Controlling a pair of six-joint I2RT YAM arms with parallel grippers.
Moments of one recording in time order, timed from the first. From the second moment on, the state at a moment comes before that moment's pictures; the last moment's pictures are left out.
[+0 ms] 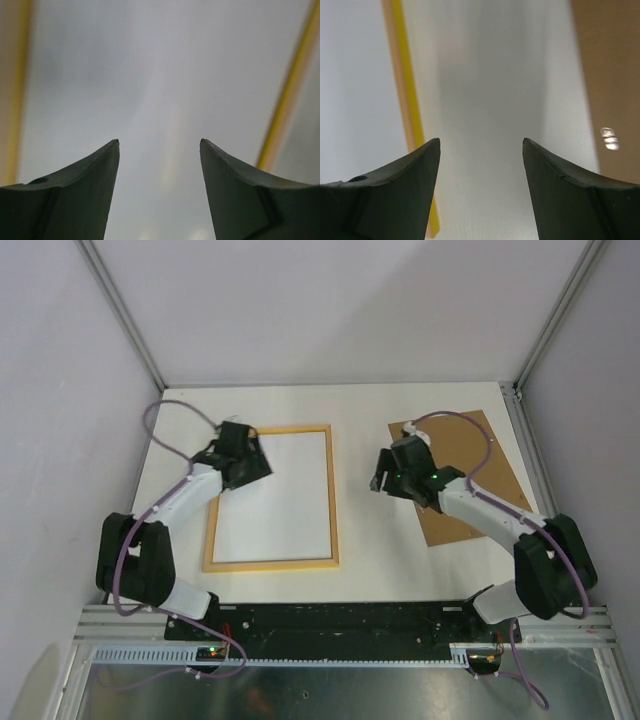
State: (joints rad) left arm -0.21 1.47 0.99 -0.44 -0.14 -0.59; right arm 0.56 1.47 0.97 -0.30 0.13 0.66
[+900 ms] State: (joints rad) left arm -0.83 2.03 1.48 -0.40 0.03 -0.67; right arm 0.27 1.39 0.72 -0.33 0.19 0.68
